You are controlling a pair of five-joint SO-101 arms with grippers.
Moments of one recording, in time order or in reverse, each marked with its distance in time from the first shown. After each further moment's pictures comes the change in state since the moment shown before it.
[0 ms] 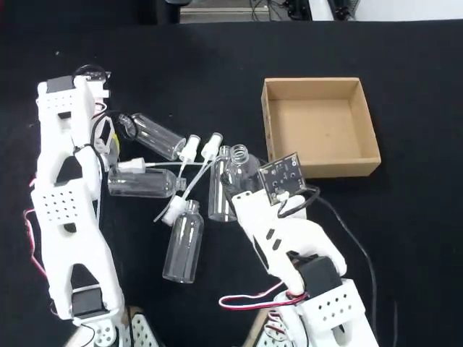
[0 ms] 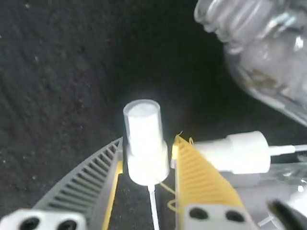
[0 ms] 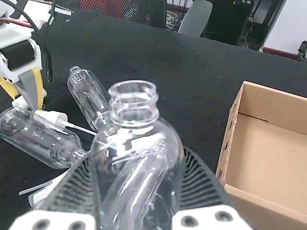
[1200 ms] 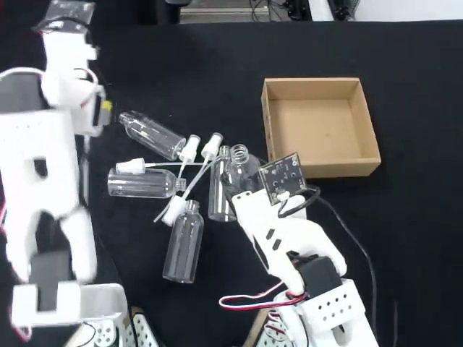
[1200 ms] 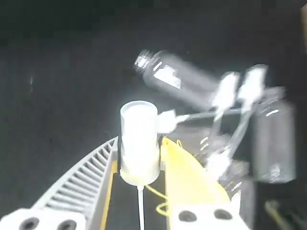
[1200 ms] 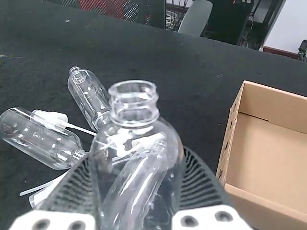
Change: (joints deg) left arm 8.4 -59.5 19.7 2.5 5.5; right arm 0.0 -0.5 0.0 0.1 -0.4
